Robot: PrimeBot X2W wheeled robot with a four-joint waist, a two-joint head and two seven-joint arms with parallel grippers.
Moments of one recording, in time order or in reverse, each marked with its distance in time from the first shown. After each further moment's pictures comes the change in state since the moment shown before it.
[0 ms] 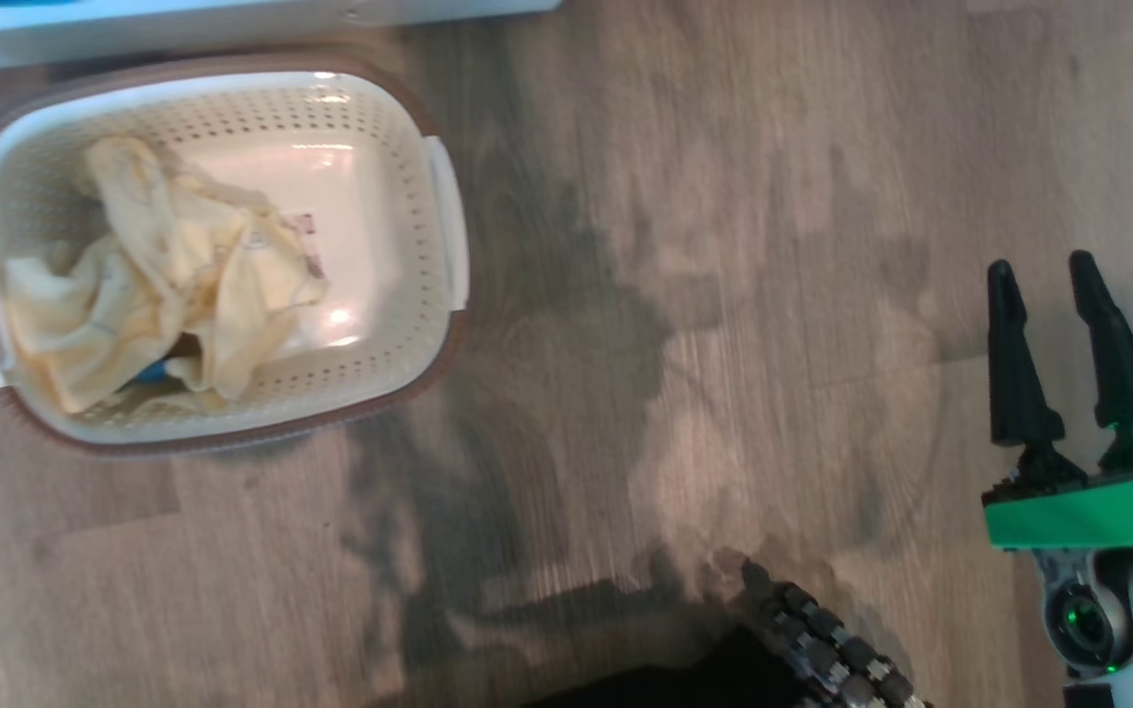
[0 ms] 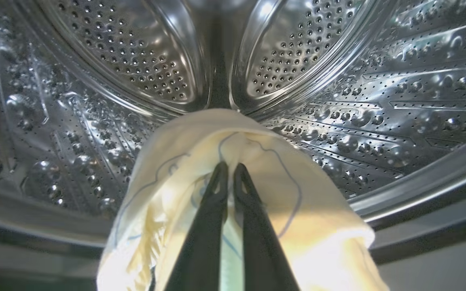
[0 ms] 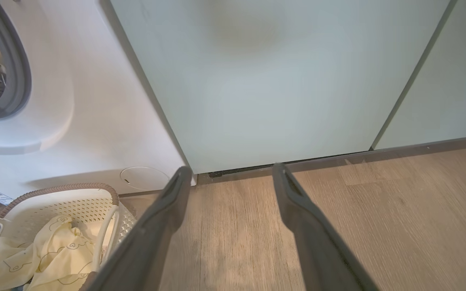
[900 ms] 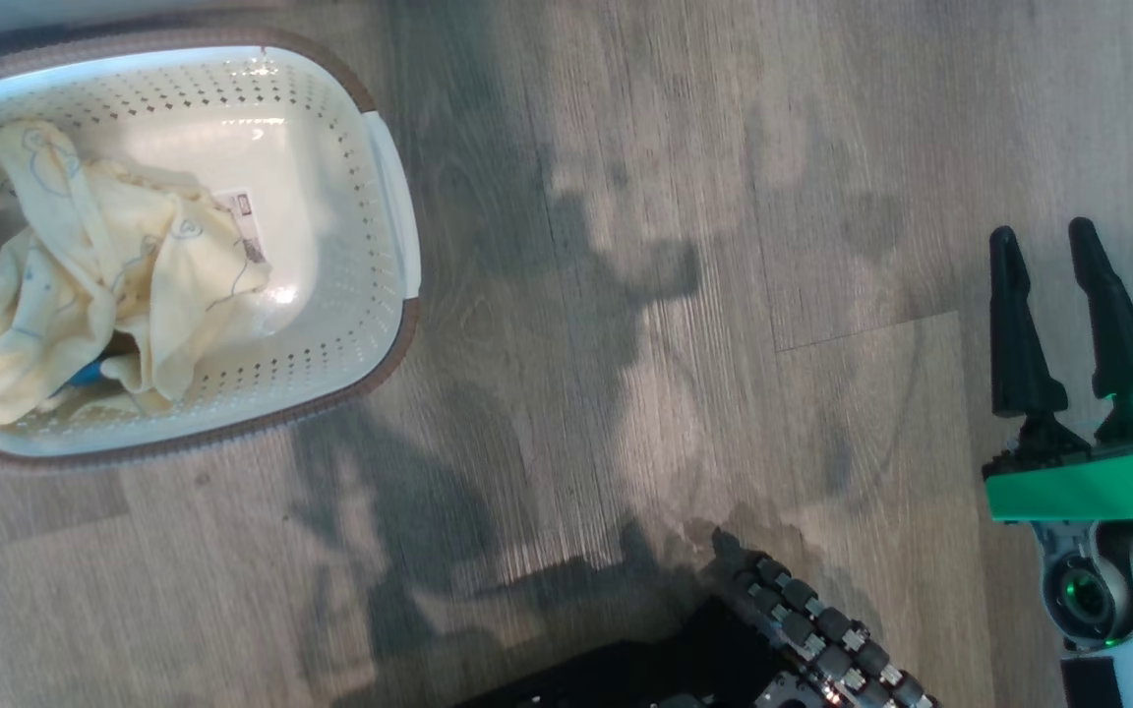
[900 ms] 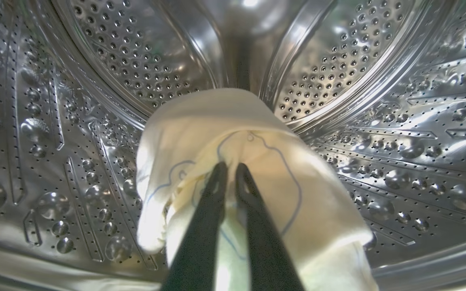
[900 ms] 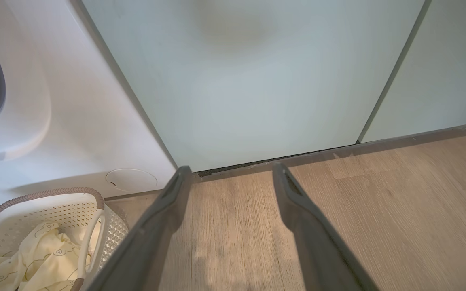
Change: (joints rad) left arm -0.263 0.037 -0.065 0.341 0.080 -0.033 -0.262; right arm -0.052 0.000 0.020 0.020 0.056 0.000 0.000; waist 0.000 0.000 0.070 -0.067
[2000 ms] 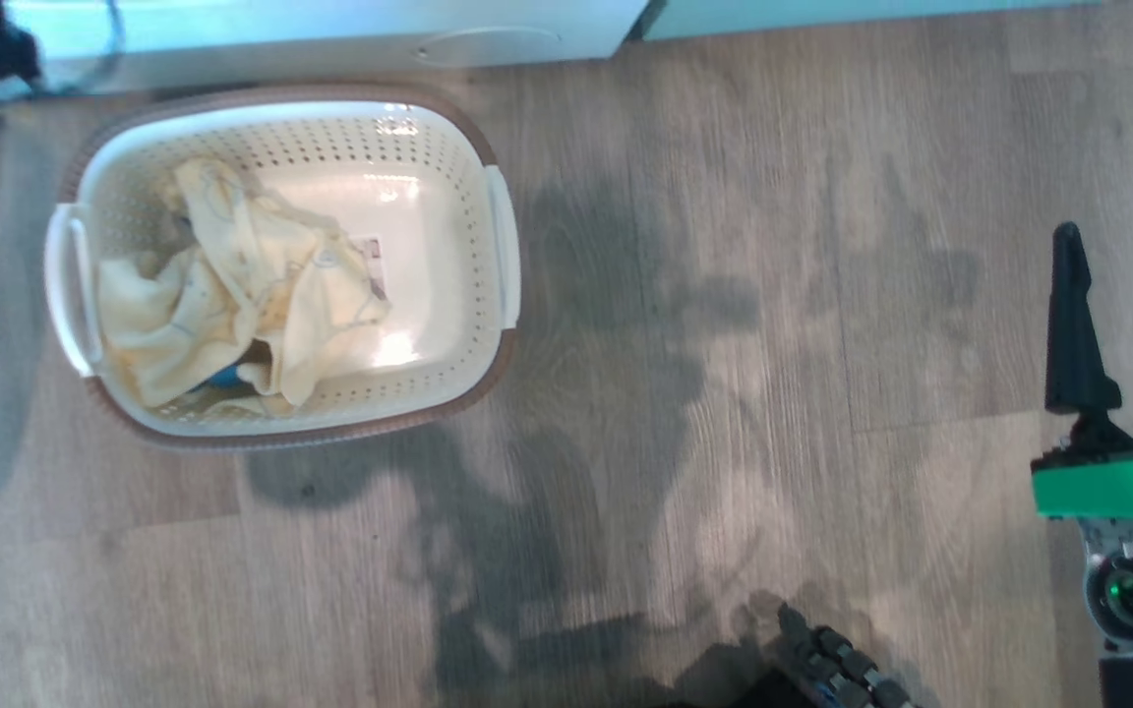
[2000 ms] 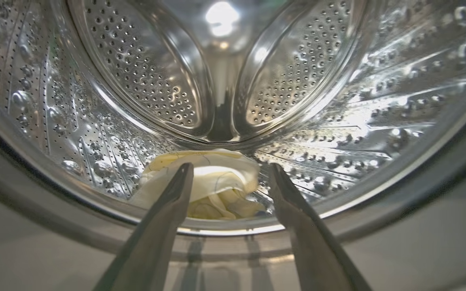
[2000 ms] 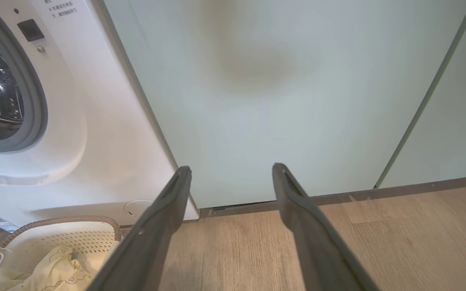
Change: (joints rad) left arm 0.360 -0.133 0.000 -0.166 -0.122 0.044 -0.151; right arm 0.003 0.000 -0.095 0.001 -0.074 0.000 0.000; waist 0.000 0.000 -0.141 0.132
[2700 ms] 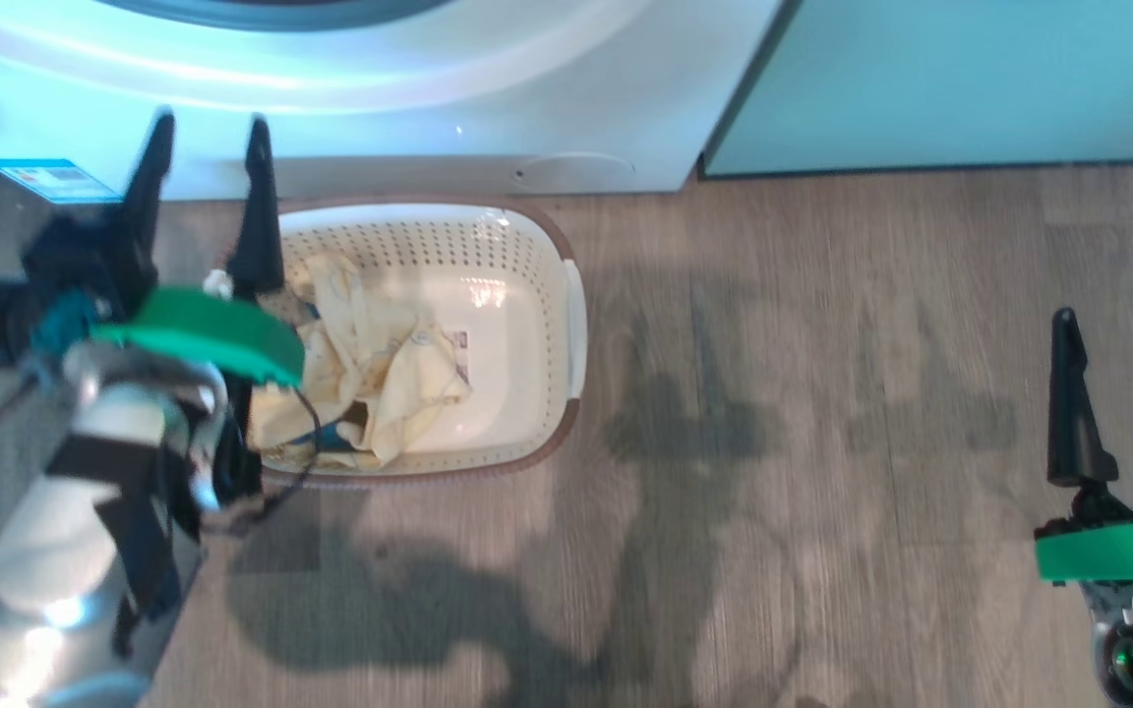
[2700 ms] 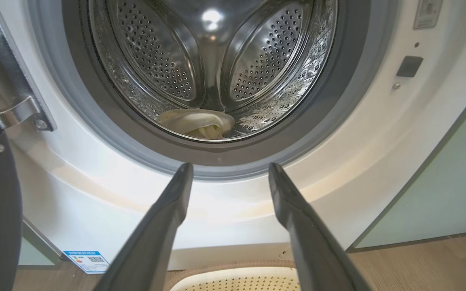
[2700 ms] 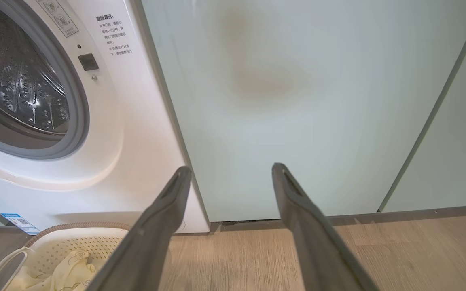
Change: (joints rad) left arm 0.796 -0.025 0.020 -0.679 -0.045 0.230 -0.007; right arm 0.110 0.000 -0.043 0.000 -0.086 0.000 0.000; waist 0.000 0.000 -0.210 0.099
